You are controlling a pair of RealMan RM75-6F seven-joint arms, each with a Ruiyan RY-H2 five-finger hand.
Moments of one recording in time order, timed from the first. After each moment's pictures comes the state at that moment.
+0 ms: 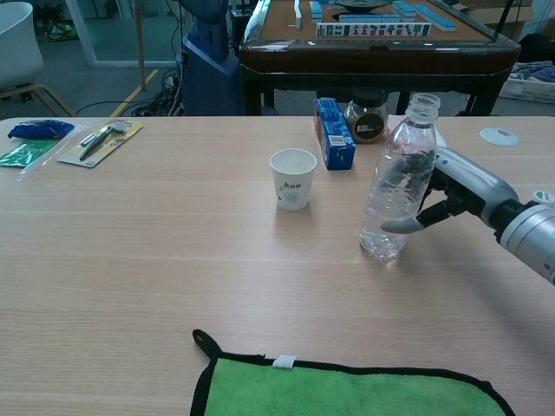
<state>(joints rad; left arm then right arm) -0.05 -1.07 -0.02 -1.69 1.45 1.47 0.06 0.57 -1.86 0.14 -0.85 -1.47 1.10 0.65</state>
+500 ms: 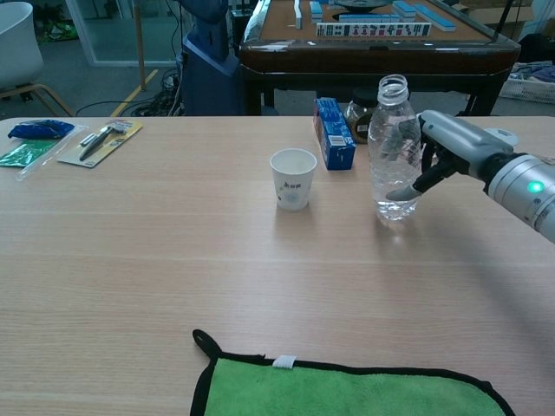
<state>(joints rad) -0.05 -1.07 -0.03 -1.70 1.46 1.47 0.05 0.67 -1.81 0.23 -0.88 -1.39 1.03 0.26</state>
